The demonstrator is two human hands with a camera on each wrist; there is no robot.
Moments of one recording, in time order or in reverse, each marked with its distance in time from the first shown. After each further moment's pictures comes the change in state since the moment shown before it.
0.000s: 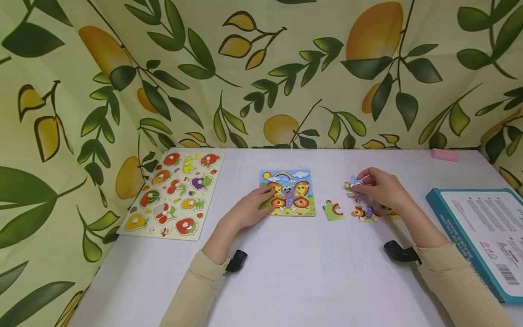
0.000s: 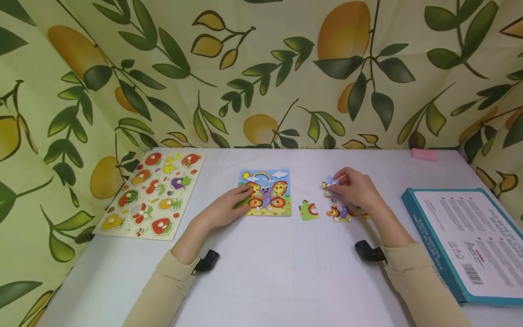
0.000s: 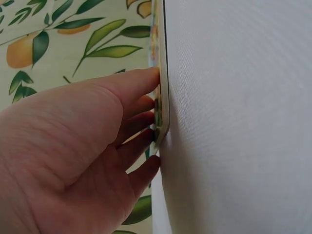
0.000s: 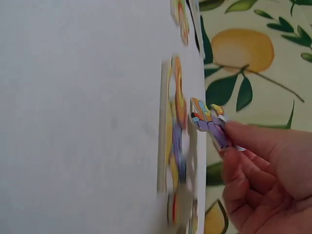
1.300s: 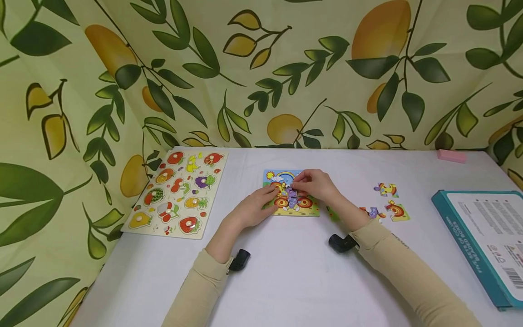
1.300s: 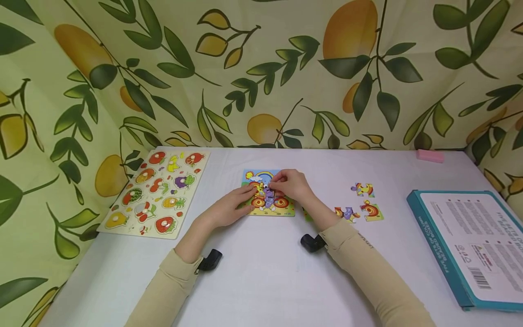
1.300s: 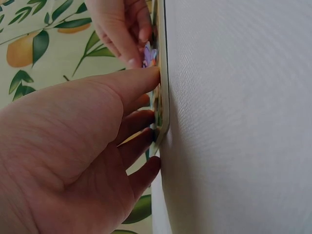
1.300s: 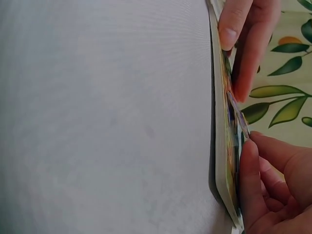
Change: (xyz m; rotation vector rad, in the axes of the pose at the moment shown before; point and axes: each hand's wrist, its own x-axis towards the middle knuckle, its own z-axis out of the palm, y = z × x) left_hand 0.001 -0.001 0.000 0.054 -0.013 0.008; right_hand 0.051 -0.105 0.096 0.353 -0.124 -0.009
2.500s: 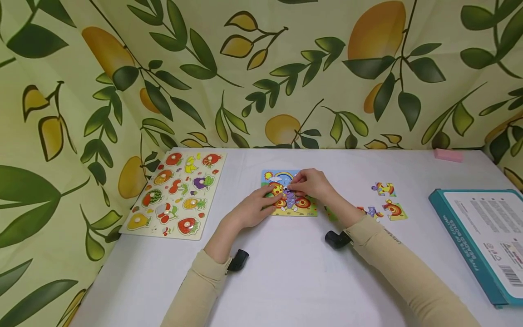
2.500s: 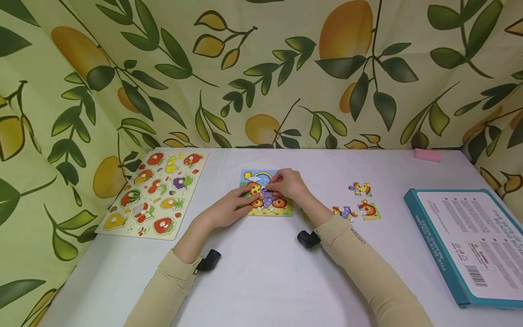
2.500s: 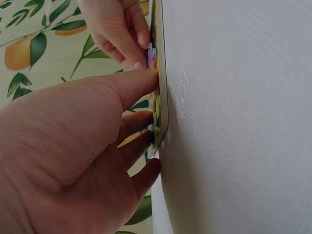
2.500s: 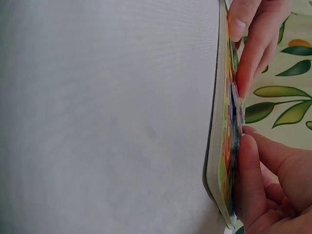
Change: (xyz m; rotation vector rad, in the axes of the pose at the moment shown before) left_hand -0.001 0.002 -0.002 0.032 -0.035 0.043; right_hand 0.005 -0.004 0.001 -0.111 -0.007 0.028
